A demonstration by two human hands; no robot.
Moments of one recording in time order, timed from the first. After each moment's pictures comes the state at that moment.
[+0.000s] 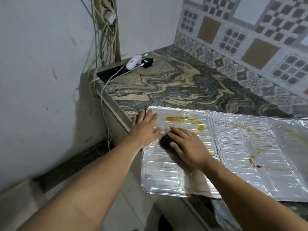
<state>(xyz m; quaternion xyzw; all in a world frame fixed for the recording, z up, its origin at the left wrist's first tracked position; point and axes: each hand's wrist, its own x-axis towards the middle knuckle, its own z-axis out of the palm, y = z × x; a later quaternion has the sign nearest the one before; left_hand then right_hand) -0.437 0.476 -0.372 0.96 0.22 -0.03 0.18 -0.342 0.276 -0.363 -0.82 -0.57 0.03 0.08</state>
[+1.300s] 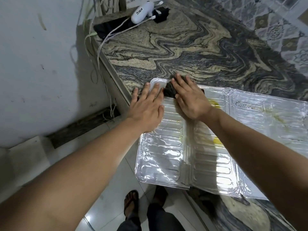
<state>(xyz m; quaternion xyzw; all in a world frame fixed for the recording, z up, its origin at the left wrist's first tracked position) -0.430 0.463 -0.386 0.96 0.26 -0.04 0.10 -0.245 0.359 -0.385 -0.79 -0.60 0.09 0.06</state>
